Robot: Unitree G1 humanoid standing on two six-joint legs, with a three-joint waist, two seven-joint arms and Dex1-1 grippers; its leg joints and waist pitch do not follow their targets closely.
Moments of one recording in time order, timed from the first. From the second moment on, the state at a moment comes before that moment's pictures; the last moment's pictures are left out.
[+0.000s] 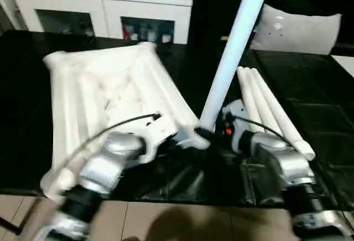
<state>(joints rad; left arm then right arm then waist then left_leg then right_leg) -0.41 0.17 -0.30 0.17 0.11 0.57 -0.69 -0.44 -0.13 0.03 0.38 0.16 0.44 0.52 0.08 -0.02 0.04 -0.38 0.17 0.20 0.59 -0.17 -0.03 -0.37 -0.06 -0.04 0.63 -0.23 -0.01</state>
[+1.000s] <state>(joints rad) -0.44 0.43 -0.39 0.22 0.10 0.22 -0.92 -0.40 -0.43 0.13 0.32 0.16 0.24 0.96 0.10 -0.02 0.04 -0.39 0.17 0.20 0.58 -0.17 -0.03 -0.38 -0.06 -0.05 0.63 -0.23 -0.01</state>
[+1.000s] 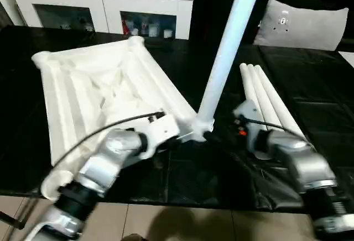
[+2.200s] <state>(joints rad) -0.44 0.38 -0.33 0.23 0.04 0.37 -0.97 -0.41 -0.27 0.12 0.37 0.18 0.34 0.87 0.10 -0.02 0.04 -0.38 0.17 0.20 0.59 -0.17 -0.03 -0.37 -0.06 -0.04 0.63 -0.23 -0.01</state>
